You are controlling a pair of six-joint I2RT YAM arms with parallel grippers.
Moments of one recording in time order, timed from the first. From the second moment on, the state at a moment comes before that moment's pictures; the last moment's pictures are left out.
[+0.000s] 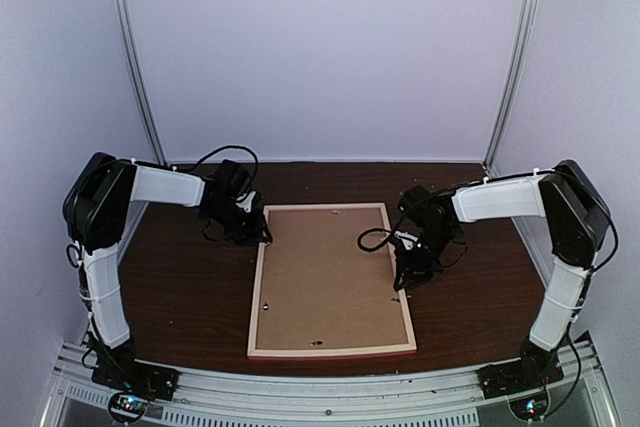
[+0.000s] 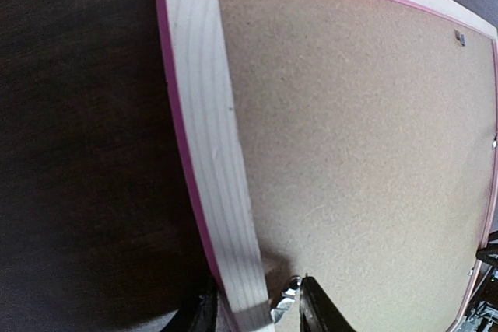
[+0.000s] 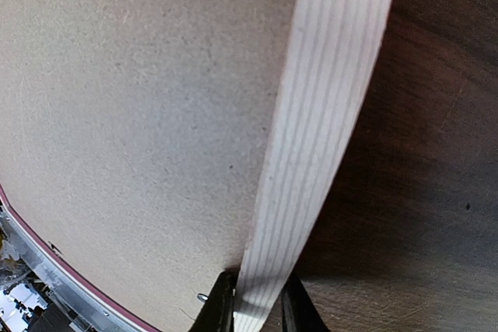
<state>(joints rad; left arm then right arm) -0.45 2.01 1.29 -0.39 0.32 -0.45 0.58 1.84 1.13 -0.76 -0.35 0.39</state>
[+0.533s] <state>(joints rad) -0.48 2.00 1.29 -0.41 0.28 -0.36 0.58 1.85 1.14 -0.77 -0.36 0.39</state>
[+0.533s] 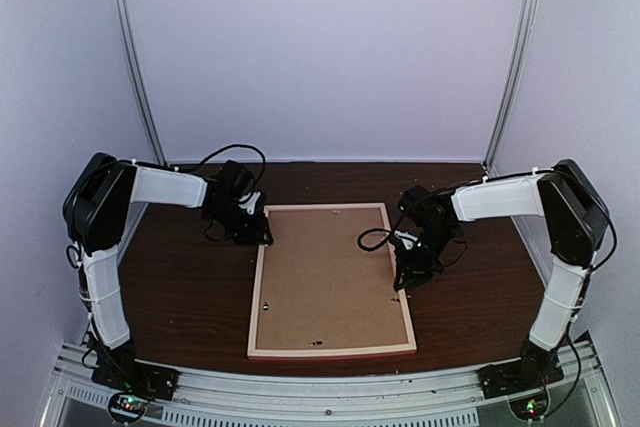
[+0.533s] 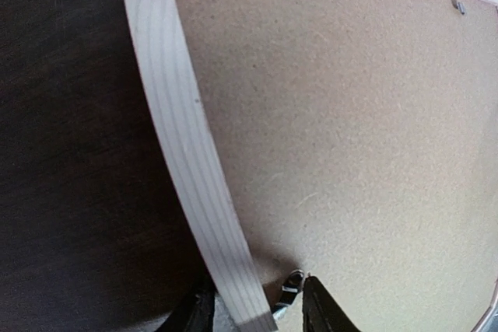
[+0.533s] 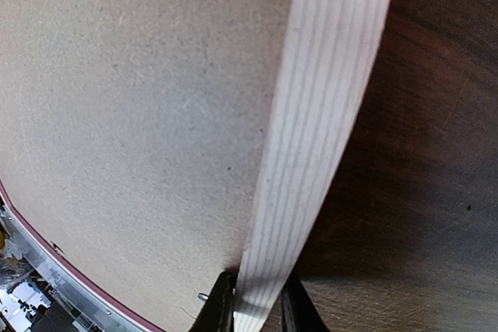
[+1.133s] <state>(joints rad) -0.51 2.00 1.32 -0.49 0.19 -0.28 0.58 1.85 1.14 -0.76 -0.37 0.39</state>
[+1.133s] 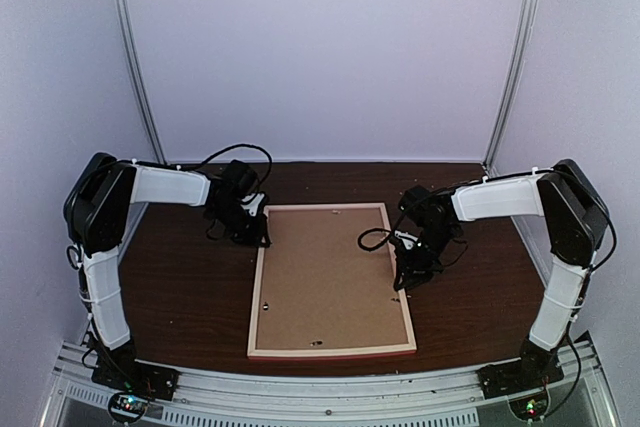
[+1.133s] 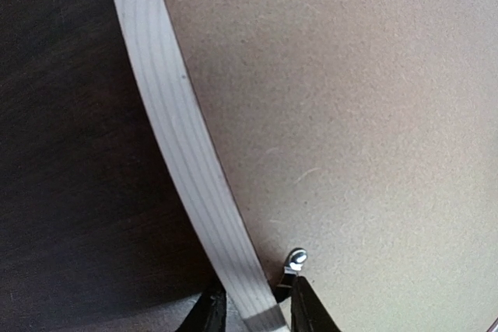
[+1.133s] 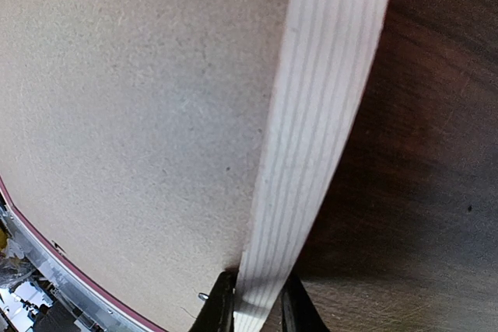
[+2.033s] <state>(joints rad) -0.52 2.02 1.37 -0.51 0.15 -0.10 0.57 1.86 1.13 -0.76 -0.38 0.39</state>
